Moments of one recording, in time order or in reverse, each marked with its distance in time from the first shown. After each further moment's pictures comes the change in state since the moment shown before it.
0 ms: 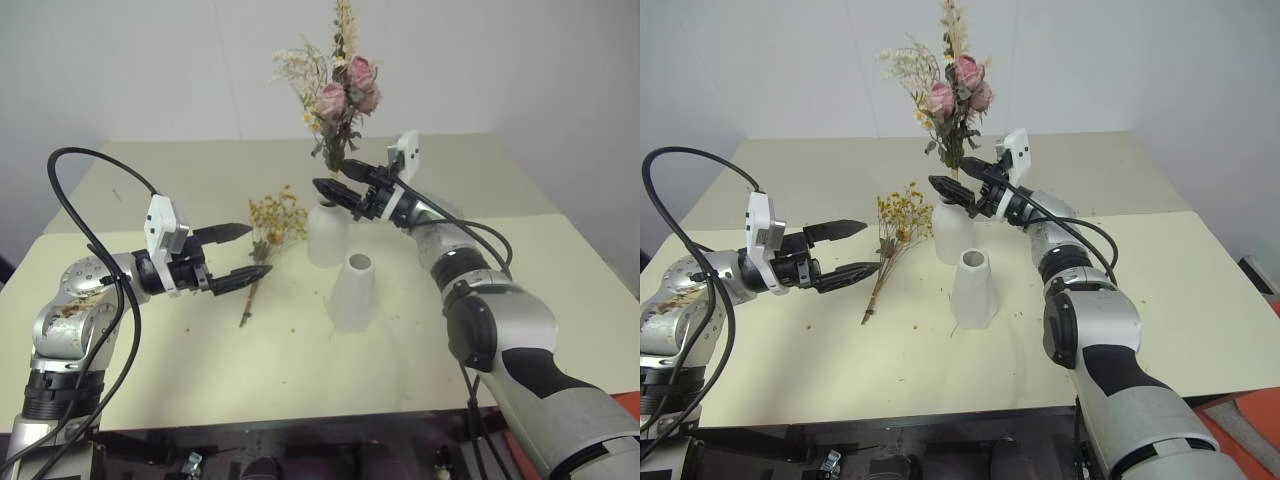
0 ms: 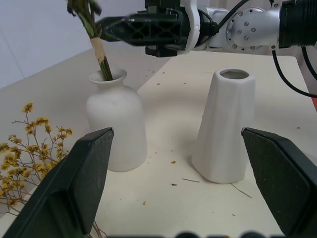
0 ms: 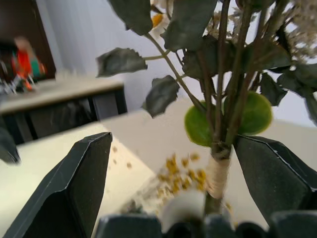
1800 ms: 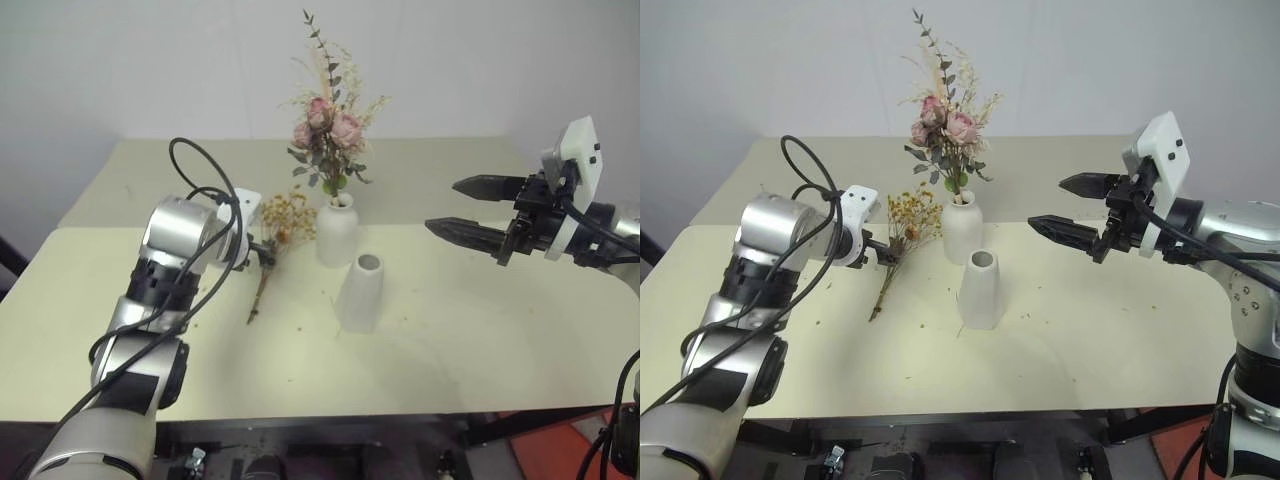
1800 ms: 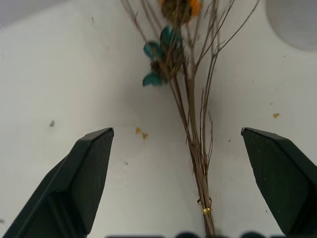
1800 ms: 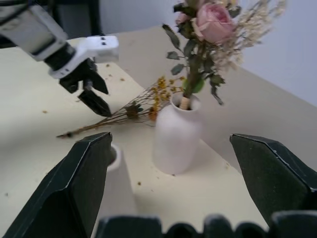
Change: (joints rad) left arm -0.672 -0.278 -0.314 0.454 0.384 1.082 0.712; right arm 0.666 -0.652 -0.045 -1.690 0.519 1.137 -0.143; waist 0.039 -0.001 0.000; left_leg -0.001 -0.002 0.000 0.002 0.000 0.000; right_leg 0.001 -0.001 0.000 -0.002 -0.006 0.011
